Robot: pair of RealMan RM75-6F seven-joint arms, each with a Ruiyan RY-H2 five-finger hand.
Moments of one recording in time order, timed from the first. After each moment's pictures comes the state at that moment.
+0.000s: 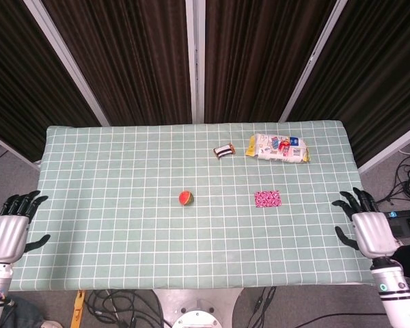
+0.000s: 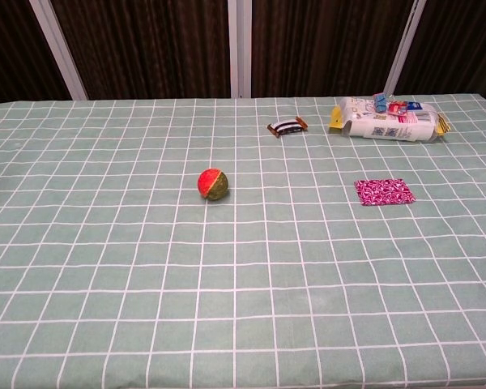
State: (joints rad) left arm -0.12 -1.15 -0.05 -1.61 1.48 1.48 0.15; right arm 0.21 -1.12 0.10 -1.66 -1.46 1.28 -0.12
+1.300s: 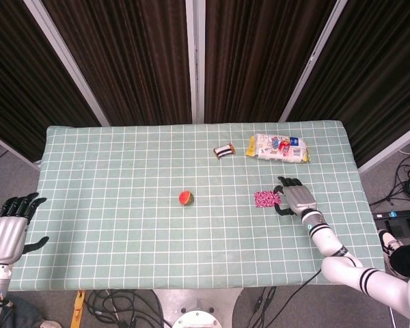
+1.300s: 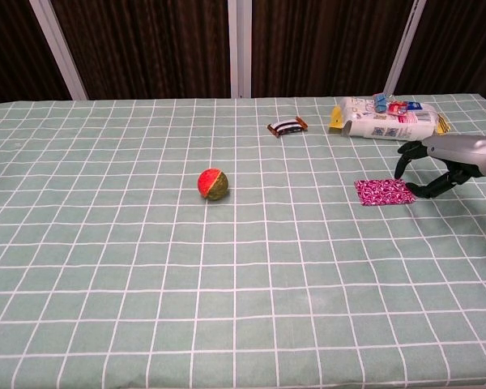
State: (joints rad) left arm -0.12 -1.14 -0.05 -1.62 1.46 1.45 0.14; right arm 0.68 -1.52 0.15 -1.16 -1.00 0.62 -0.19
